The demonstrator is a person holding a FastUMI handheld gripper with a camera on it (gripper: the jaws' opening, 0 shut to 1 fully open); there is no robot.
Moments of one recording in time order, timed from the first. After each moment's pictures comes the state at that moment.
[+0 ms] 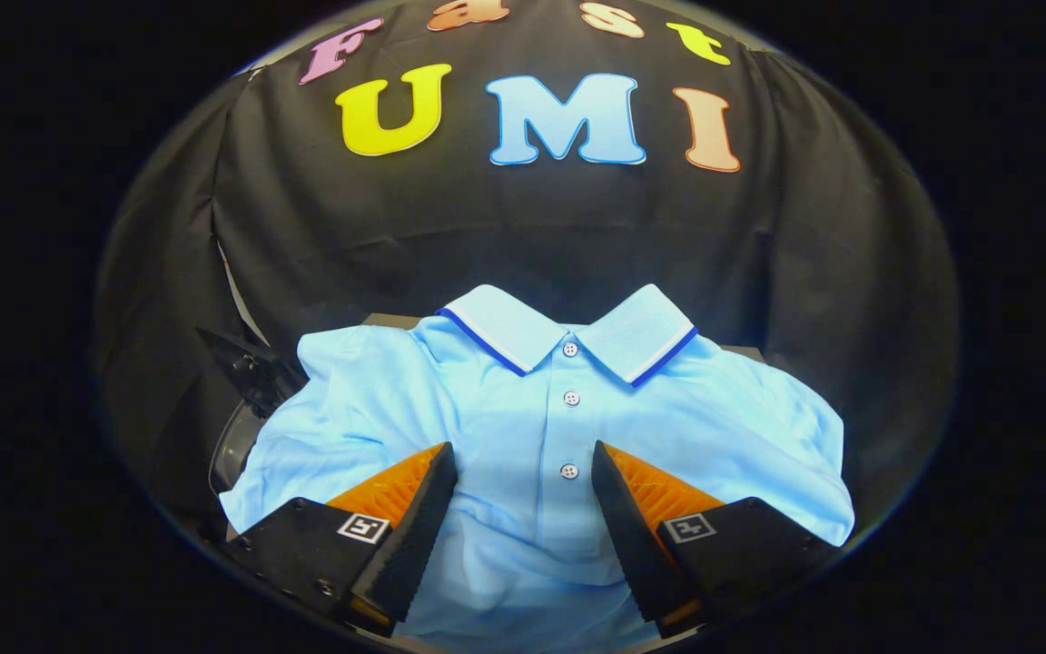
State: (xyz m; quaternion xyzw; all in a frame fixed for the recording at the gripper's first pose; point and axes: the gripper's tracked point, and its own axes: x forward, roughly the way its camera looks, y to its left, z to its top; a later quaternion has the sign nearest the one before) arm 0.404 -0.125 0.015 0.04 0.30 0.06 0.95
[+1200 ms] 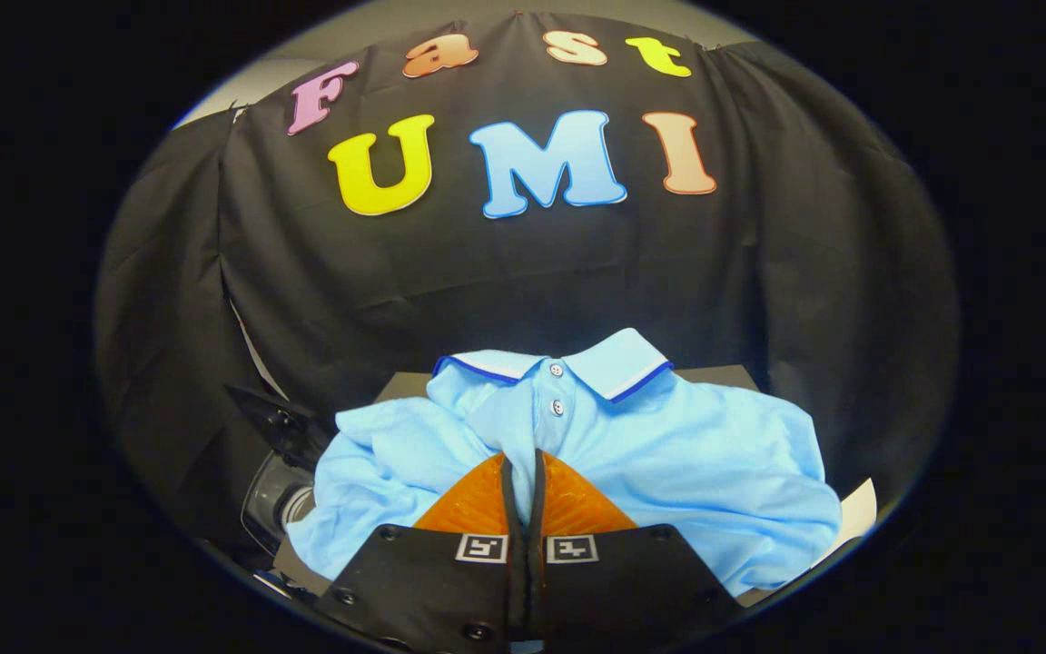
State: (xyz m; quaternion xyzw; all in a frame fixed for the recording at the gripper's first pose) arm 0.392 -0.129 0.073 0.10 0.22 0.05 0.97
